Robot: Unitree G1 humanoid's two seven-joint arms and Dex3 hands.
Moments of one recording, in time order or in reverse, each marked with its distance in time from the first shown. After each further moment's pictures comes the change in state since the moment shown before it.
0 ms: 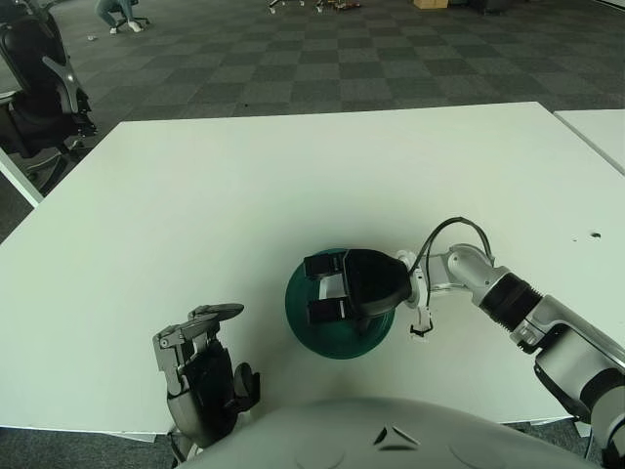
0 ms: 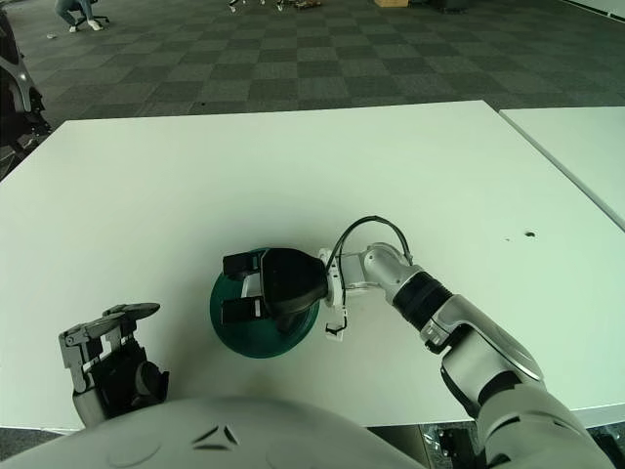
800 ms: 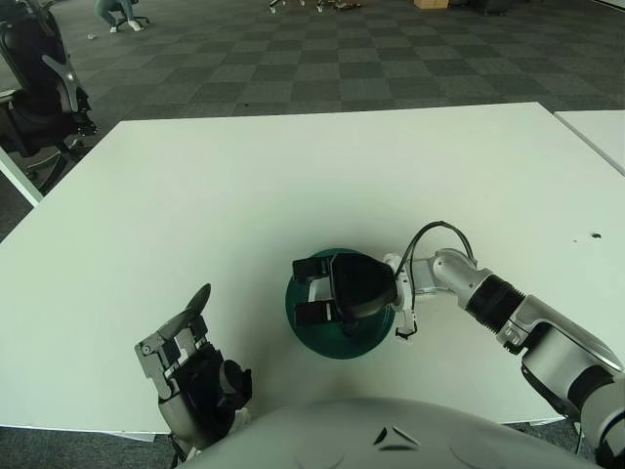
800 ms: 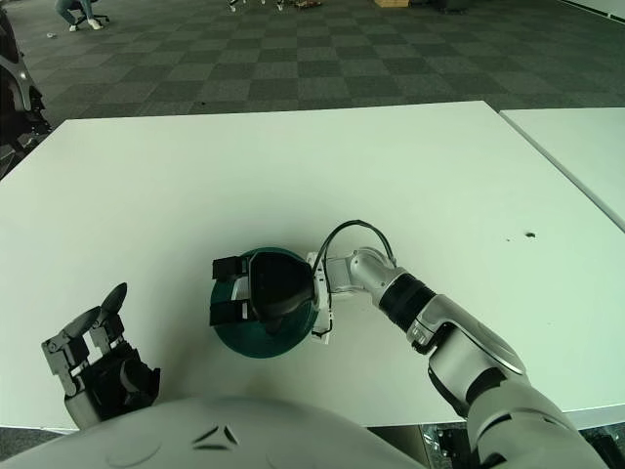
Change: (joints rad) left arm 0.002 0.002 -0.012 -0.015 0.003 0.001 0.112; right arm -0.004 0.058 0.050 0.021 -0.015 0.080 0.022
